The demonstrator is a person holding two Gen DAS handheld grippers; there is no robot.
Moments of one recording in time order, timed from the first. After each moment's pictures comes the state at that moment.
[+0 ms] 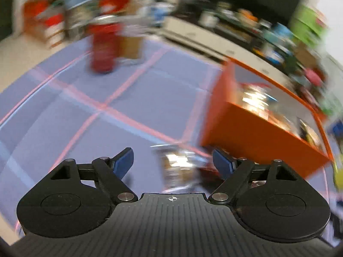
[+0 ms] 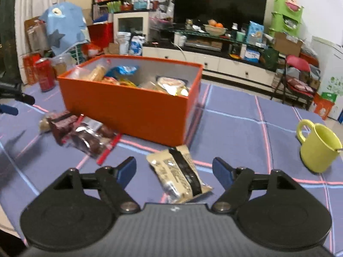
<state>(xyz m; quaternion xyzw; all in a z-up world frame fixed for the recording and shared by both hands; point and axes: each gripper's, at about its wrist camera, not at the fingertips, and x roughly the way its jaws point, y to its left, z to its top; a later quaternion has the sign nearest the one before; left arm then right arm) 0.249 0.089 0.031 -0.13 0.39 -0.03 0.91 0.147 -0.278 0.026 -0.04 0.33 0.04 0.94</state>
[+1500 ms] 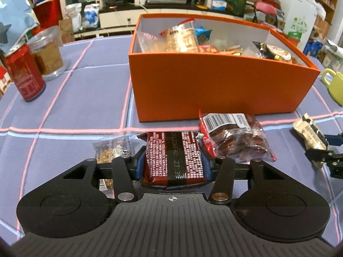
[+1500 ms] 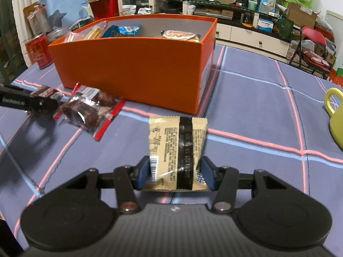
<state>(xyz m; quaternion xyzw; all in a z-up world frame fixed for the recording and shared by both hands) 0.259 0.014 -0.002 0.03 0.42 -0.13 0.90 0.174 -0.271 -0.022 -0.02 0.41 0.07 0.91</state>
